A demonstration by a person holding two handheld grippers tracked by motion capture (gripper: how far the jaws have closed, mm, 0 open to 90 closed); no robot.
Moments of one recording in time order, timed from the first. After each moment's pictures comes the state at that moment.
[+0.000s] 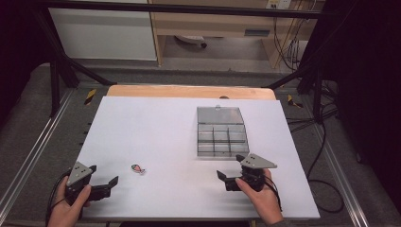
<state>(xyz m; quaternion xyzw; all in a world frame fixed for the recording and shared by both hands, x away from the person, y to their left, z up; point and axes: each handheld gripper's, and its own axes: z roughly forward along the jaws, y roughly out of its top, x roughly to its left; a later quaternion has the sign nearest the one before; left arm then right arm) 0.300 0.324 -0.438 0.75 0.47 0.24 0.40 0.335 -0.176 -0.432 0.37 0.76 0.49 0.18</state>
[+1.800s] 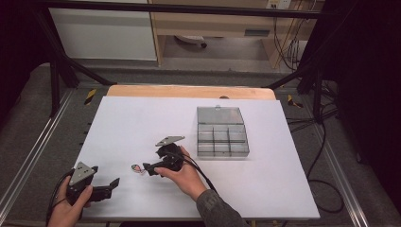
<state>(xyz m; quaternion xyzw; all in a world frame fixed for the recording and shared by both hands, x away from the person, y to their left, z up) 0.302 0.322 -0.441 0.76 0.46 0.24 0.39 0.405 0.048 -0.437 0.35 0.82 0.45 0.04</state>
